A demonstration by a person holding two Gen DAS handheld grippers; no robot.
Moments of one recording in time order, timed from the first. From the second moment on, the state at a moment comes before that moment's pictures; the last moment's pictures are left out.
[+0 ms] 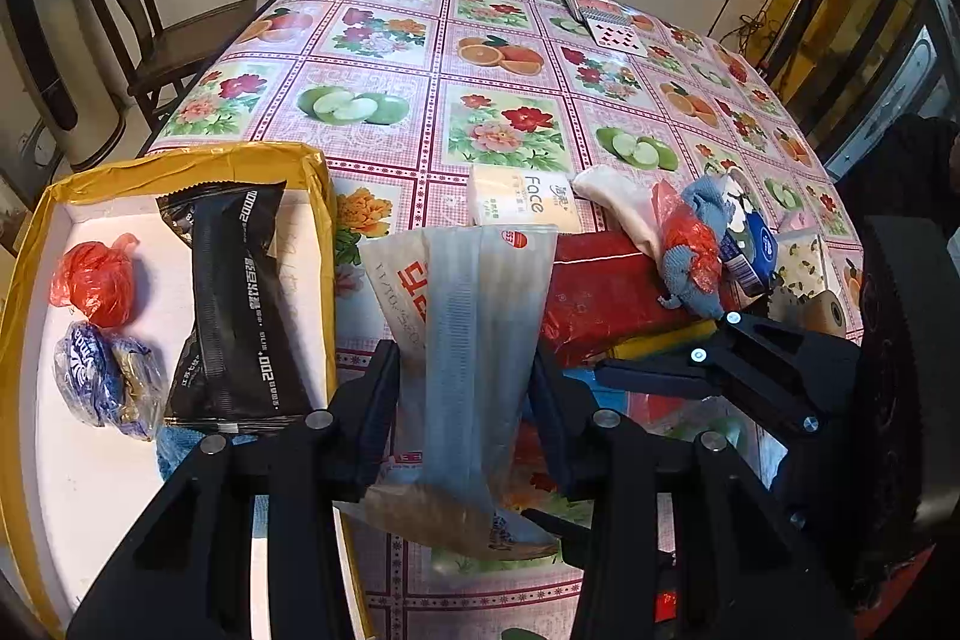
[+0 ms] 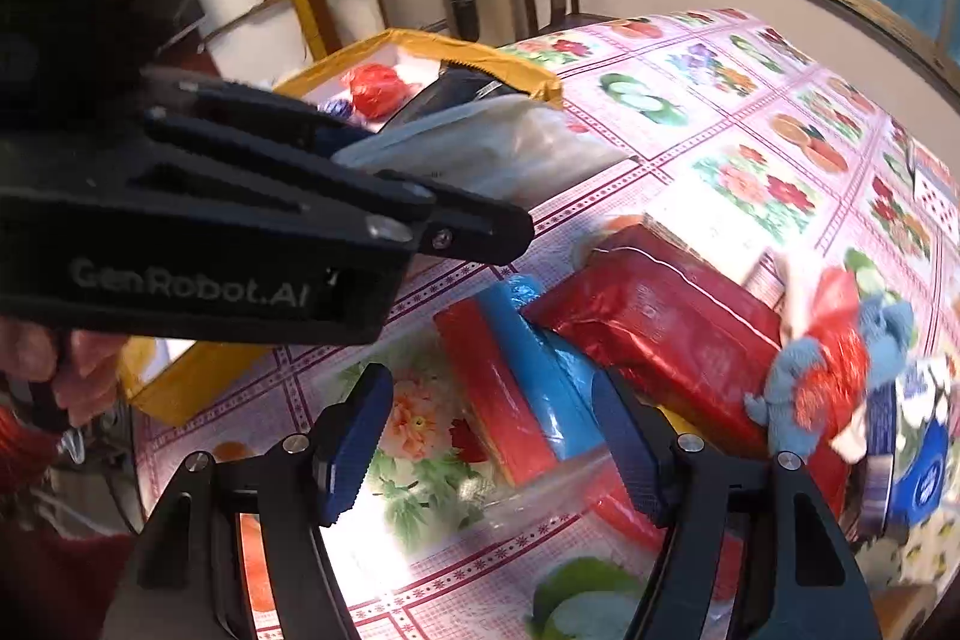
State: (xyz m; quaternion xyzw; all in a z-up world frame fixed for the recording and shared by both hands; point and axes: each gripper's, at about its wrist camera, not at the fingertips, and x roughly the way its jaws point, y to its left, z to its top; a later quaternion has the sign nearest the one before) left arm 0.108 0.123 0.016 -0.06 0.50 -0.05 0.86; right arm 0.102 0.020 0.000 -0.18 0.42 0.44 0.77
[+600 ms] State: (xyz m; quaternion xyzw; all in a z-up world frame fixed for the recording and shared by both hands) left arm 0.090 0.140 0.016 -0.10 0.50 -0.05 0.86; right arm 0.072 0.024 -0.021 -0.16 0.46 0.43 0.76
